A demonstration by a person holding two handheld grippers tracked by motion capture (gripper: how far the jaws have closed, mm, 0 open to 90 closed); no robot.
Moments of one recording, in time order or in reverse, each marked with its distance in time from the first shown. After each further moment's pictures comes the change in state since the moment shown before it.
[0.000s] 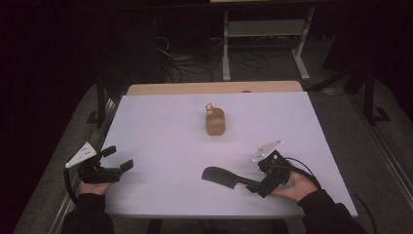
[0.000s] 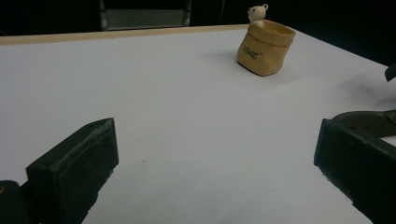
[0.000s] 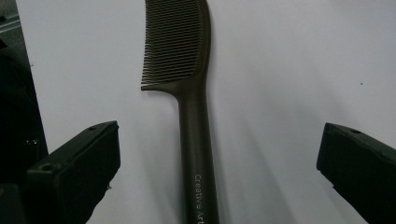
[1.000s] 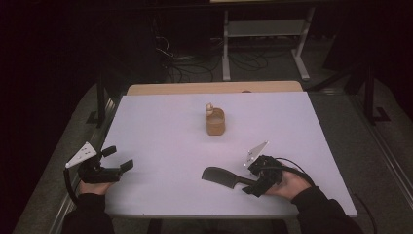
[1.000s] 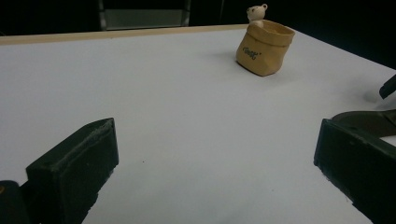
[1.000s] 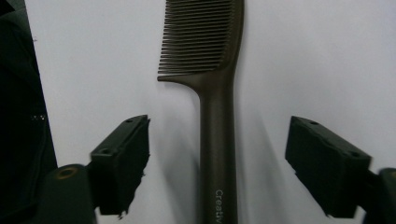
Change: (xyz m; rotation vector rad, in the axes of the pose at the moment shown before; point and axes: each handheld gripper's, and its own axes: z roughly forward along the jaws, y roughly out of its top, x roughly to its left) left arm 0.000 0.000 0.000 -0.001 -0.004 -0.001; right arm 0.005 0.013 0.017 0.116 0.053 -0.061
